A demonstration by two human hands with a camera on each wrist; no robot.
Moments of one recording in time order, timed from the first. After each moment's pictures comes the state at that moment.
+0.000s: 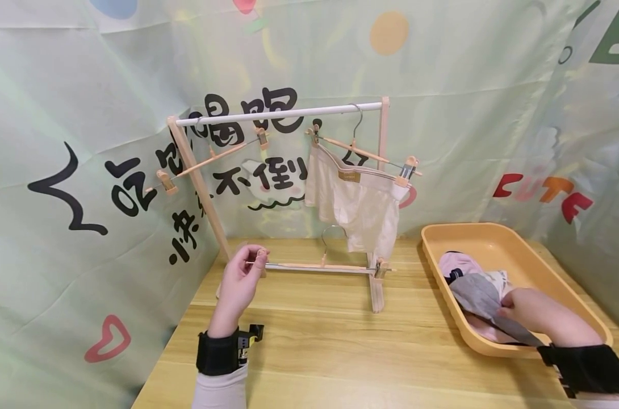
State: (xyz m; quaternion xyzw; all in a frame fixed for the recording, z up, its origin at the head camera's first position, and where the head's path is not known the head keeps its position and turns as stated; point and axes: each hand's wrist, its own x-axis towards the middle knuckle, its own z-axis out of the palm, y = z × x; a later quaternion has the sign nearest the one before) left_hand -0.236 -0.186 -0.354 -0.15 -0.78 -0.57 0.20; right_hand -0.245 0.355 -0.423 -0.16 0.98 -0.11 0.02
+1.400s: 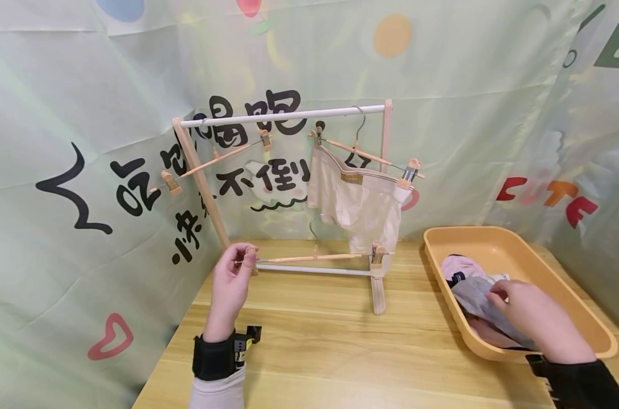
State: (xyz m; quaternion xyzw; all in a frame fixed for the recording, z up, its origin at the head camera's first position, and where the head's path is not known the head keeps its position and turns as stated) left_hand -0.236 -0.194 -0.355 -0.14 -0.72 -0.62 0.27; right_hand -0.238 0.327 -0.407 -0.10 0.99 -0.11 -0.08
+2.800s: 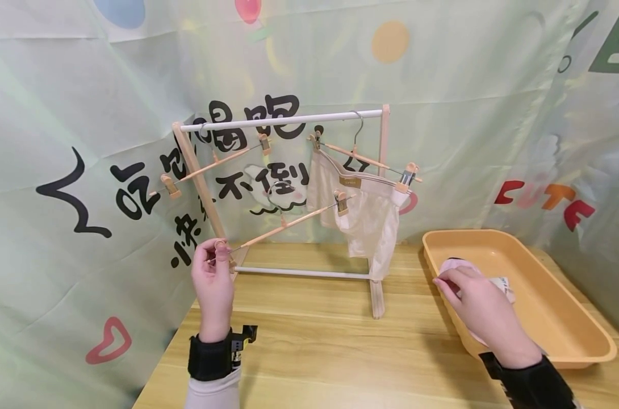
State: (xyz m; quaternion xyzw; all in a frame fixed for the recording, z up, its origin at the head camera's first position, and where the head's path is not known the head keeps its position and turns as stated) left_hand -0.233 -0.196 -0.340 -0.07 -0.64 -0.64 0.43; right_hand -0.232 0.241 -0.394 -0.20 0.91 -0.15 -0.33
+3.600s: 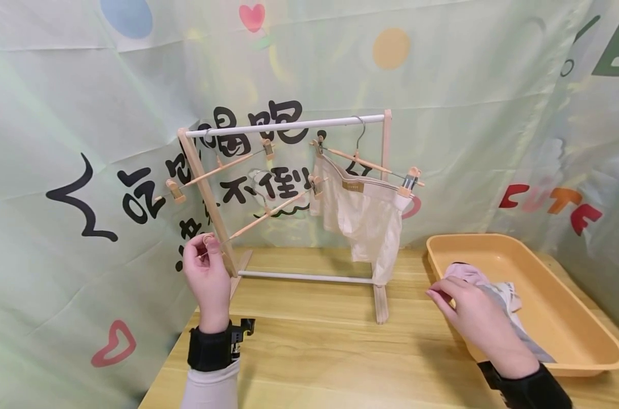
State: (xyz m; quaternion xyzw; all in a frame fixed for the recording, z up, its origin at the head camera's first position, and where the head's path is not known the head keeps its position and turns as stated) left_hand -0.247 -0.205 -0.329 -0.03 -0.62 -0.60 0.51; right_hand -0.234 0.228 -0.404 -0.22 0.90 -0.15 -0.33
